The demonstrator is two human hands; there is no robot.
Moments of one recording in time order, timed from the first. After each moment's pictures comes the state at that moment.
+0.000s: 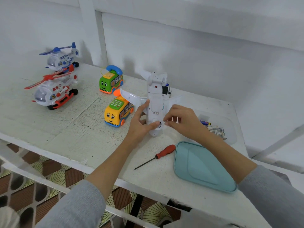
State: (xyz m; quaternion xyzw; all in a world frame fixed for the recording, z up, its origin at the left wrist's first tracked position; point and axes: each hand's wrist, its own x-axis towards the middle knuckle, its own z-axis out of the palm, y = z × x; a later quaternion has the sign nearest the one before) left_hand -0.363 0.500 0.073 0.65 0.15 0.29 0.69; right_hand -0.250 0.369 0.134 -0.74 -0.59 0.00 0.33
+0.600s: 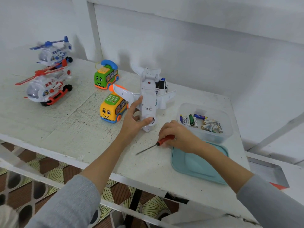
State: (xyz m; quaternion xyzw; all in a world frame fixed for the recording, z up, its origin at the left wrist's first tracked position) left_hand -0.365 0.511 0.060 0.67 0.14 0.29 0.67; right_hand -0.271 0.344 0.100 -0.76 -0.59 0.15 0.21
